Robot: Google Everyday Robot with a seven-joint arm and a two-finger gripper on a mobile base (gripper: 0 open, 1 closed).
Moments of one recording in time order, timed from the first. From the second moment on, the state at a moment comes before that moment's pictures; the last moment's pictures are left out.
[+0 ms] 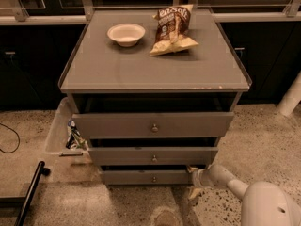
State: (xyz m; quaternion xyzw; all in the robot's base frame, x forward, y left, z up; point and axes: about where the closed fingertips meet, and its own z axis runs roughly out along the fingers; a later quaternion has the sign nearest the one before) arm 0.622 -0.235 0.150 -0.72 0.62 0.01 0.31
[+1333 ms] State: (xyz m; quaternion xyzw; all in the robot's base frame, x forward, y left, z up) arm 0.607 -0.232 0.147 -0.72 0.63 0.04 0.30
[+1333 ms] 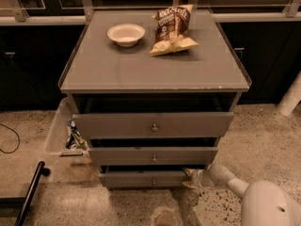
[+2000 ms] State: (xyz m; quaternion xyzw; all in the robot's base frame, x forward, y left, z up) arm 0.607 -0.232 0.154 -0.72 0.63 0.04 0.30
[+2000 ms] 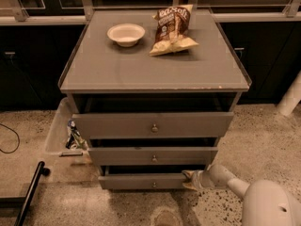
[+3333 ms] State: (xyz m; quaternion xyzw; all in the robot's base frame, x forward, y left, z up) arm 0.554 -0.230 0.159 -0.71 0.61 0.13 0.32
